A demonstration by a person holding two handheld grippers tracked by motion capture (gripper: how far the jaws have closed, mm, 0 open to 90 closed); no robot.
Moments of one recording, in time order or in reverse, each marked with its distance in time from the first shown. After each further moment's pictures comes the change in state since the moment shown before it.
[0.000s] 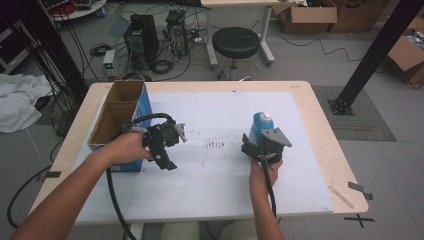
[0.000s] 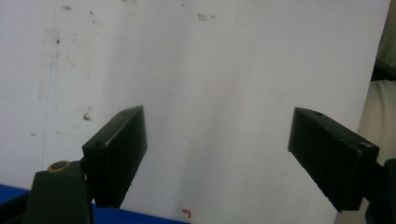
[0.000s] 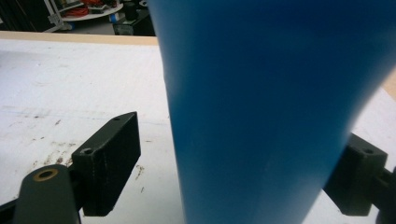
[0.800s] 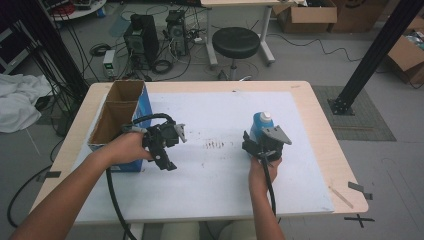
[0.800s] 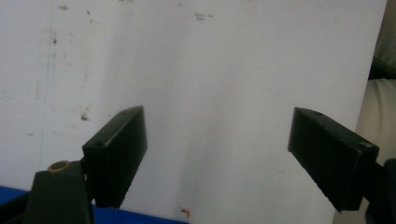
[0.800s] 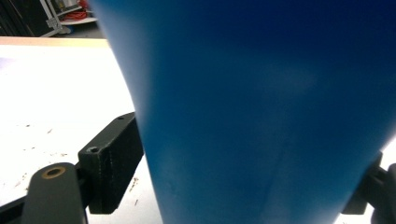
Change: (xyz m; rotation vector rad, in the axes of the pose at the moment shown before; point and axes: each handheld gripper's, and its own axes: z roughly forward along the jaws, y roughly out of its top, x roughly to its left) left arm -0.001 -0.001 0.000 -0.002 -0.006 0.003; right arm -0.003 0.001 0.008 -0.005 -0.005 0.016
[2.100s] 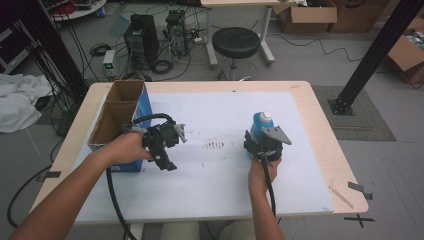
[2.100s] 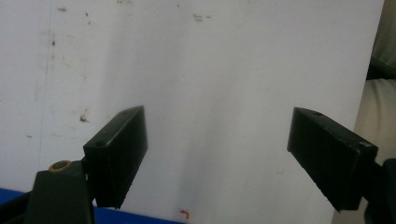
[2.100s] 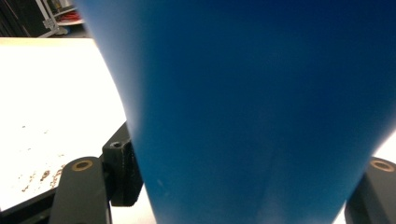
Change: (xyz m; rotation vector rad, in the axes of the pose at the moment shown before) left arm 0.000 0.000 0.000 0.000 -0.005 0.006; right arm -0.001 -0.002 0.002 0.003 -0.009 0.011
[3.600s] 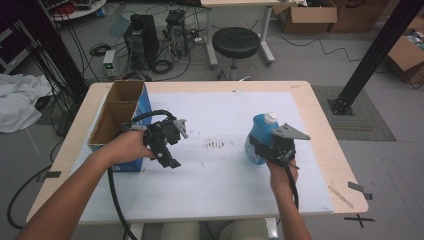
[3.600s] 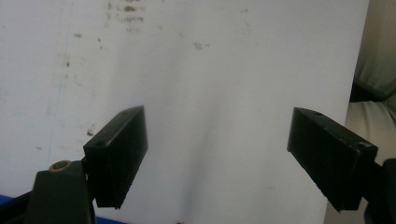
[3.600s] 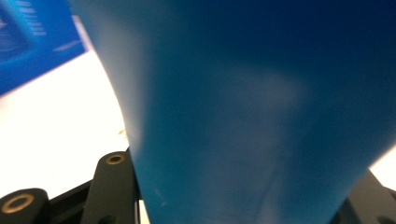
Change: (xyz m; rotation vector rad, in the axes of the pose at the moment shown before) left arm -0.003 0.008 -0.016 -0.074 0.011 -0.024; right arm -0.029 0.025 -0.037 0.051 0.347 -0.139
